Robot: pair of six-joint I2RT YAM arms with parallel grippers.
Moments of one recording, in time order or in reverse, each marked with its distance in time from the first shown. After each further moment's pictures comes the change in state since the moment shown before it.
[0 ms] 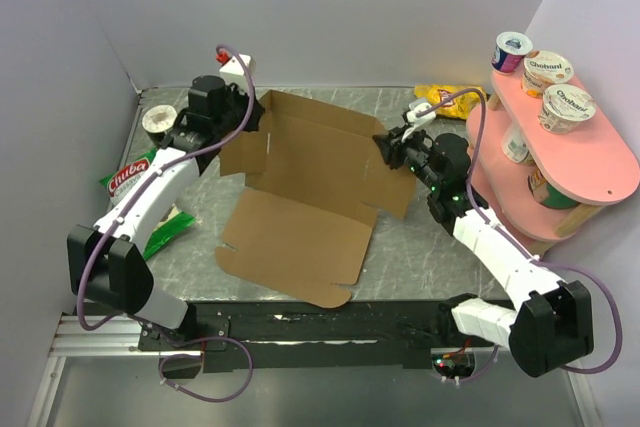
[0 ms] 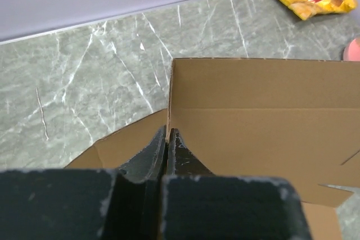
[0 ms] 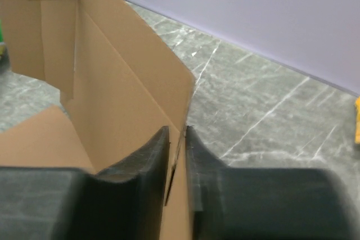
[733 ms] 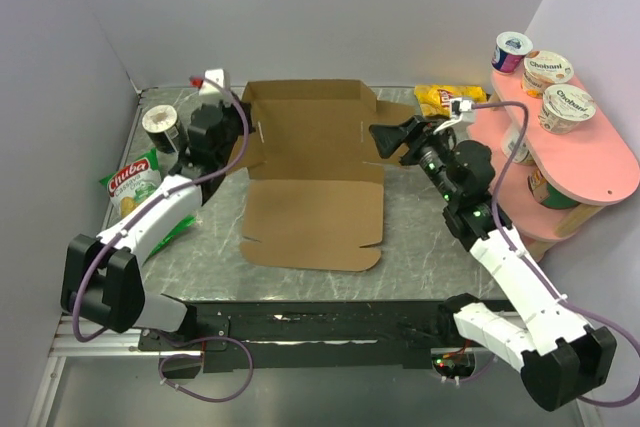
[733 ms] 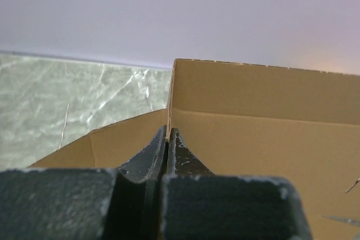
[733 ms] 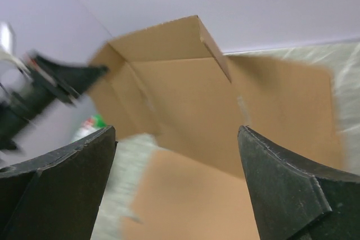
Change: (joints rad) left arm -0.037 -0.083 -0.261 0.434 -0.335 -0.169; right arm 0.024 -0.195 0.082 -0.173 0.151 0.542
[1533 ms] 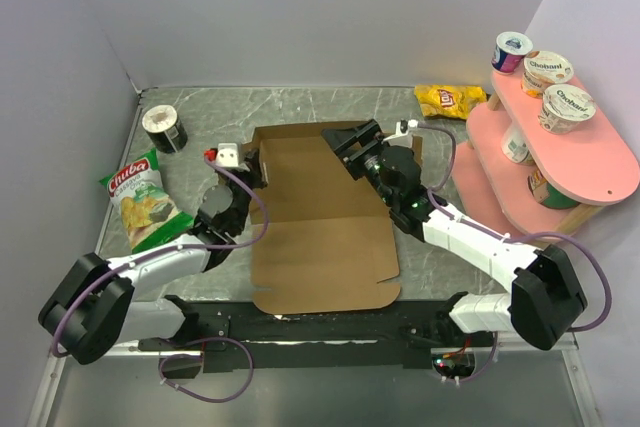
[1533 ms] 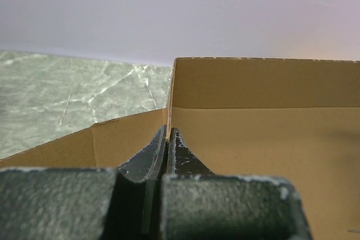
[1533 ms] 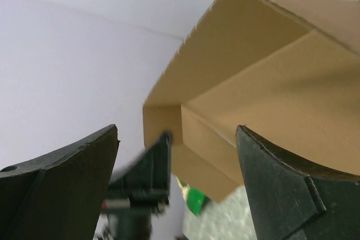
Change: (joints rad) left arm -0.255 -0.183 -0.609 0.645 -0.290 0.128; right arm 0.309 0.333 -0.061 0.262 0.296 0.653
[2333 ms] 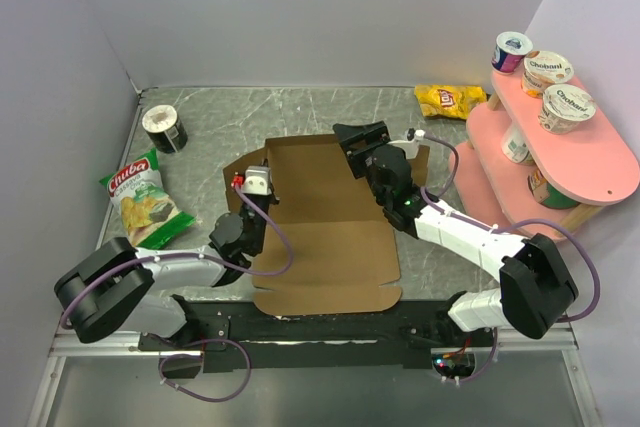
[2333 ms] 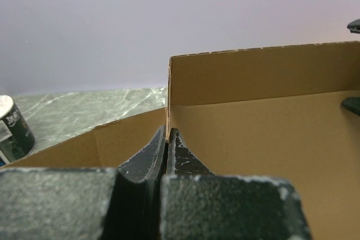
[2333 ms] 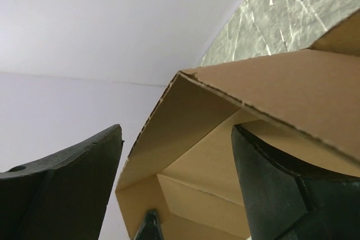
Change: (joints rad) left arm -0.247 0.110 -0.080 0.385 -0.235 0.395; right arm 0.002 0.071 0.002 0.000 0.232 0.148
